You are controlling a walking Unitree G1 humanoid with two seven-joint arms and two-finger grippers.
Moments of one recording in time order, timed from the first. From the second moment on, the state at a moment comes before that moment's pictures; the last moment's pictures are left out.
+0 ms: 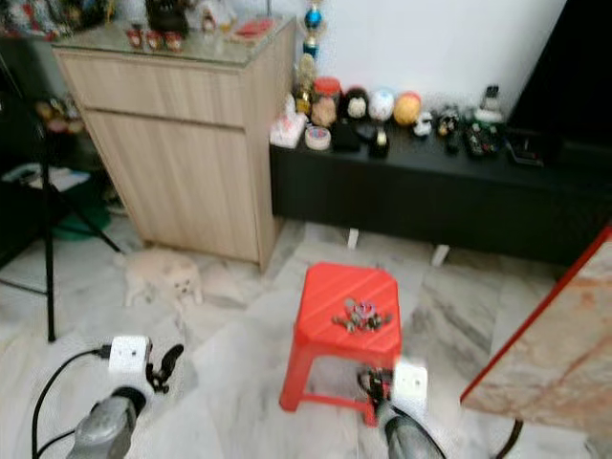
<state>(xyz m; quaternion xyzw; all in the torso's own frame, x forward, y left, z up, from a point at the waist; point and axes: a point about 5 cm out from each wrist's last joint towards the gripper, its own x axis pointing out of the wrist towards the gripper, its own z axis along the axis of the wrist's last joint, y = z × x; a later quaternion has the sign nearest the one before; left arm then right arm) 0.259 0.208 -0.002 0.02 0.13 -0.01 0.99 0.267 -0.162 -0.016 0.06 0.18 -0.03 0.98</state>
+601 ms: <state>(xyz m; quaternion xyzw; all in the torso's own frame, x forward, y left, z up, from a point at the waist) 0.245 0.221 0.001 -0.02 0.11 0.03 0.99 0.245 -0.152 -0.027 0.04 0.18 -0.03 0.98</state>
